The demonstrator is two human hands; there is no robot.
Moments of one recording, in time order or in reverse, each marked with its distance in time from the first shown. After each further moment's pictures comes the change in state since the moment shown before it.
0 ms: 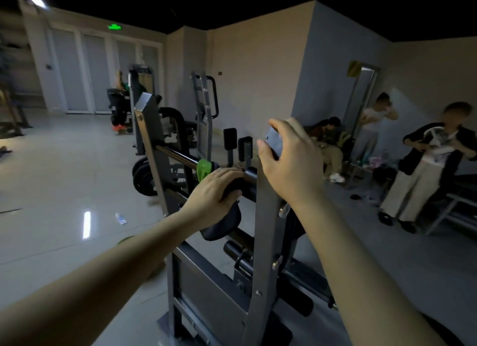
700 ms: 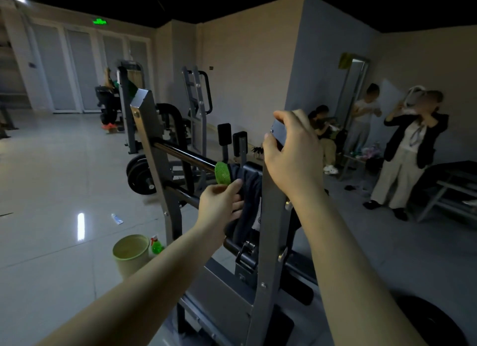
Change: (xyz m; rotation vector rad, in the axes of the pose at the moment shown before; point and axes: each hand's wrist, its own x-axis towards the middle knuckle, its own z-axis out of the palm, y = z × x) left_hand -0.019 0.056 0.002 -1.104 0.183 -1.020; right_hand -0.001 -0.015 0.007 0.028 0.007 0.152
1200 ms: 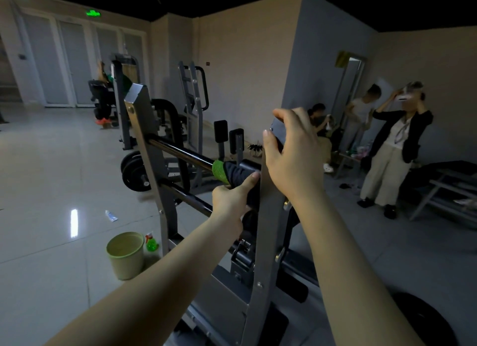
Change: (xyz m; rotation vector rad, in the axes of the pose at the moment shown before) left_hand 0.013 0.001 0.033 -0.131 -0.017 -0.085; right_hand -0.001 0.003 0.000 -0.061 0.022 -0.040
